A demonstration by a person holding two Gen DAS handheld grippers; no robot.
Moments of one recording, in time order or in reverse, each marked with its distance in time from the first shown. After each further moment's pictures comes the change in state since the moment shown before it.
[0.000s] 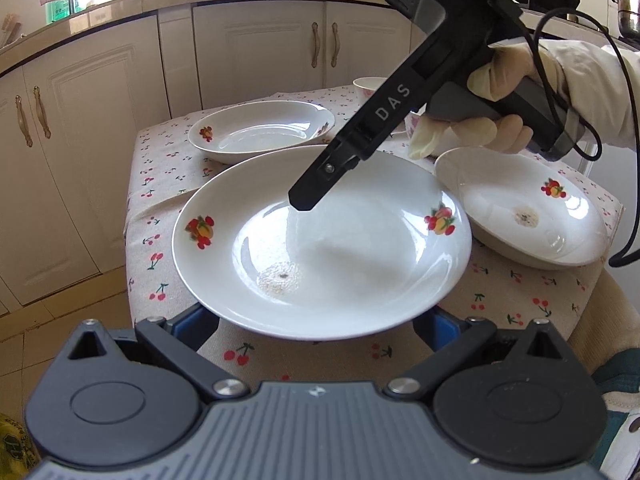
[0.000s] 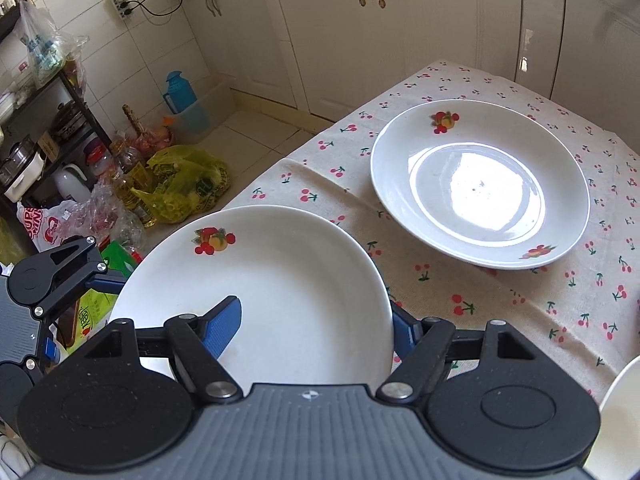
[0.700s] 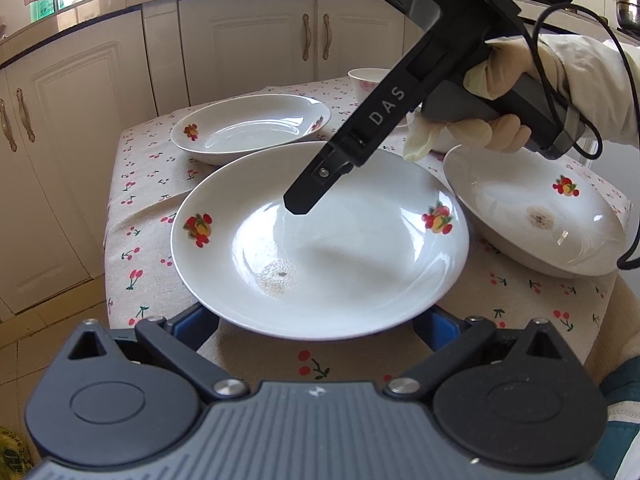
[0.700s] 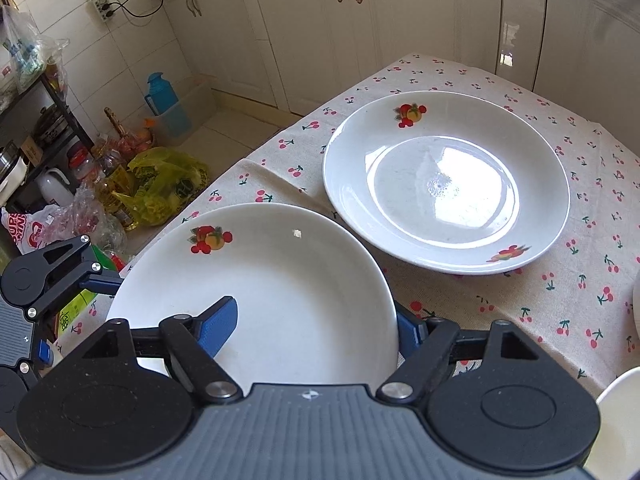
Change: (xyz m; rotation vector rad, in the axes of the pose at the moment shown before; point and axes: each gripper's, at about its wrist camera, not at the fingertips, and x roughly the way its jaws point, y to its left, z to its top) left arm 0.021 -0.001 0.008 0.023 0.018 -0.017; right arm 0.008 -0.018 0.001 0.007 0.007 -0.037
